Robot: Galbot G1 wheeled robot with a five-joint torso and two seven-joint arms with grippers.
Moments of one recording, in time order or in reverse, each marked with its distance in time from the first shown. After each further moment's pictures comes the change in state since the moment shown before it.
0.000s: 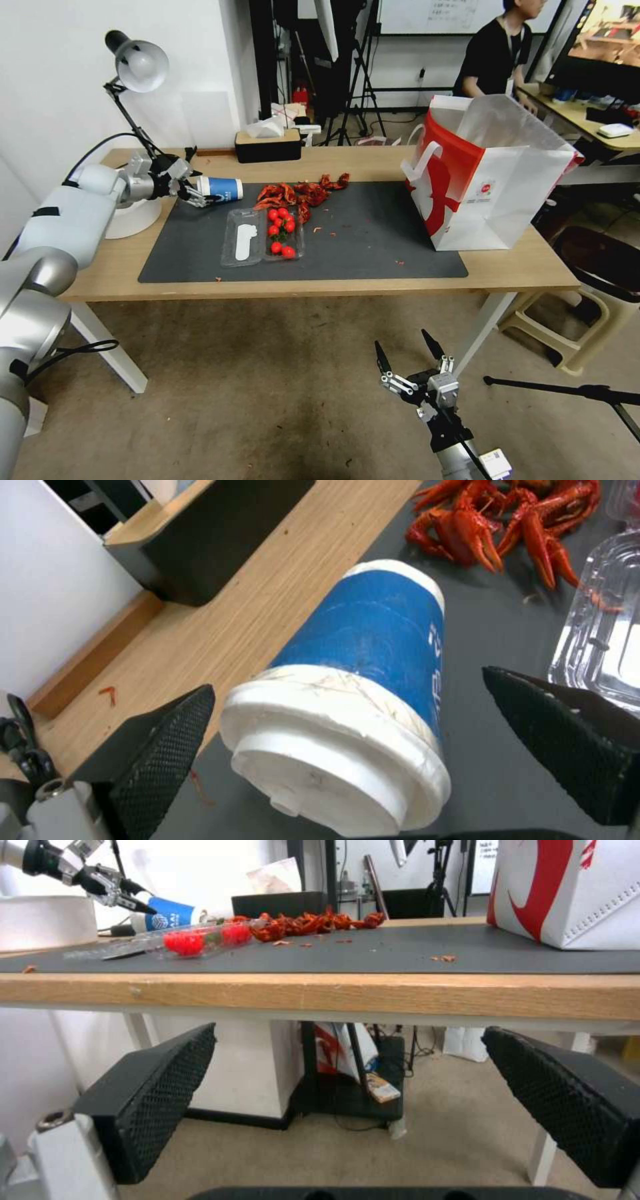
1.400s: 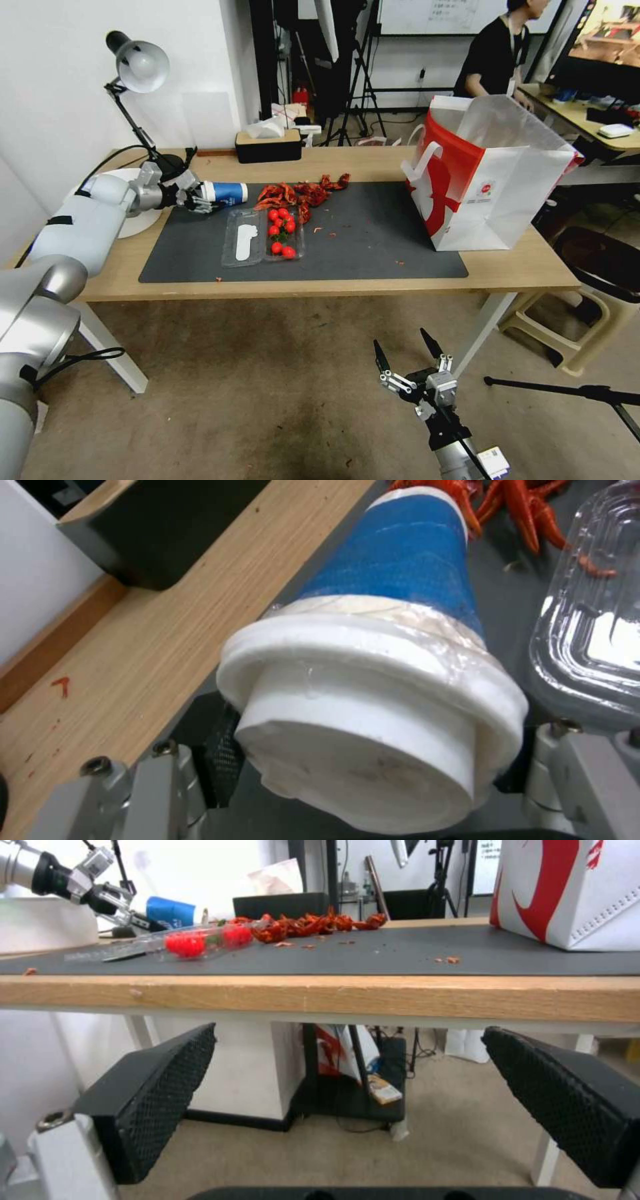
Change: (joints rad) left arm 0.047 -0.018 -0.012 -0.008 0.029 -0.014 -0.032; right arm 0.010 0.002 -0.006 -0.004 -0.002 -0.005 0.002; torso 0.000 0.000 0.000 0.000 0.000
